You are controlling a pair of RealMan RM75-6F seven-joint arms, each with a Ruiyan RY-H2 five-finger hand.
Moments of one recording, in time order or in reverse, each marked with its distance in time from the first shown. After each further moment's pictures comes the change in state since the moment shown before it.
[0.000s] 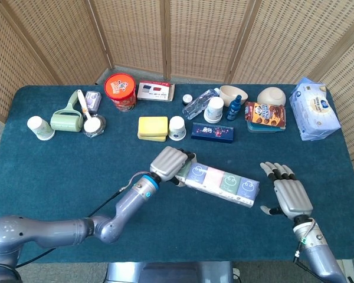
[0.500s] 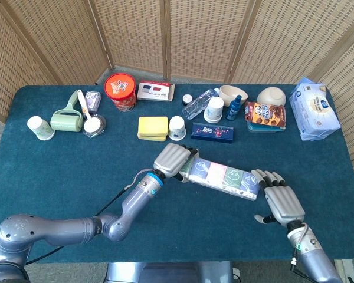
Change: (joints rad) left arm -0.041 -0.039 -0.002 0.046 -0.040 0.033 -0.012; right arm 0.045 0.021 -0.043 -0.087 0.036 -0.031 -0.076
